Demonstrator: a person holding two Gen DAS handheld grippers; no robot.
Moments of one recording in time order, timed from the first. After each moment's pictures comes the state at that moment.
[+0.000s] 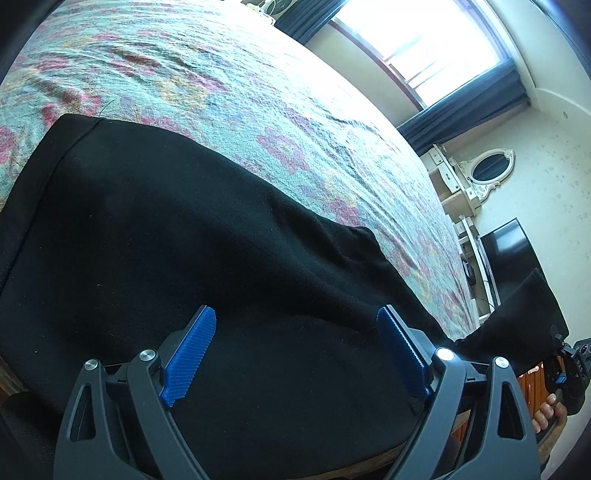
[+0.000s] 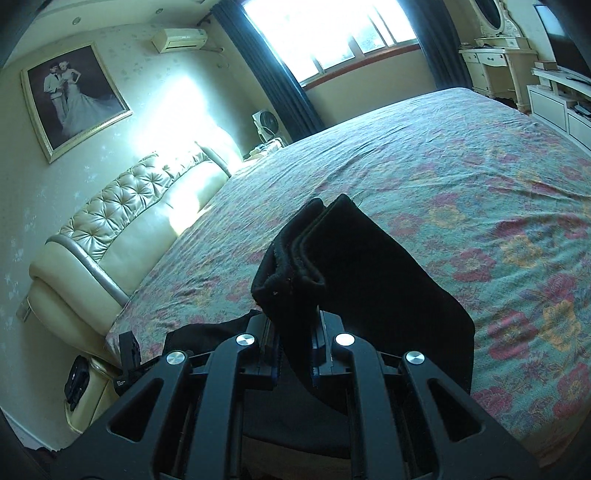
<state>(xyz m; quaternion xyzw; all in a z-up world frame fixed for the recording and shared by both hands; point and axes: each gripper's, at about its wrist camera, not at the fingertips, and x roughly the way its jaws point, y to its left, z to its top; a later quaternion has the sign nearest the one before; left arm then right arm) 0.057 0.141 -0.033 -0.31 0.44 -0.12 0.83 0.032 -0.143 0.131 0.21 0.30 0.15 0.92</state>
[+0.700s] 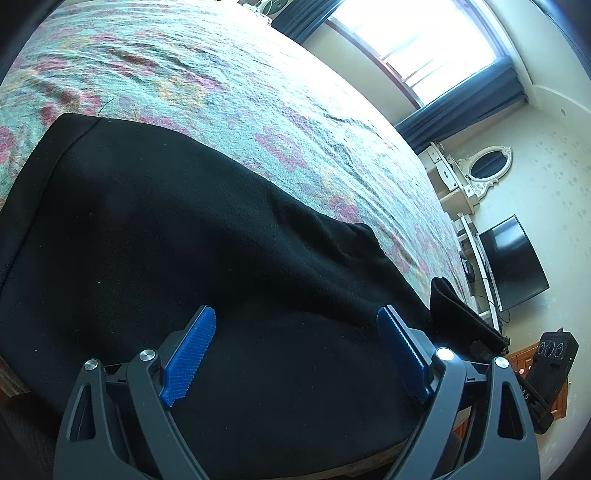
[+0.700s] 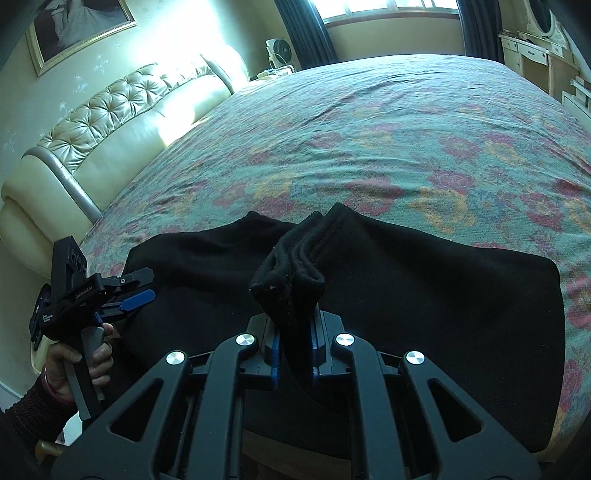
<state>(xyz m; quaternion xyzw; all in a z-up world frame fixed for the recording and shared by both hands) 0.058 0.139 -0.035 -0.31 0.44 -0.12 0.83 0.070 -0.024 0.028 0.11 0.41 0.17 0.89</state>
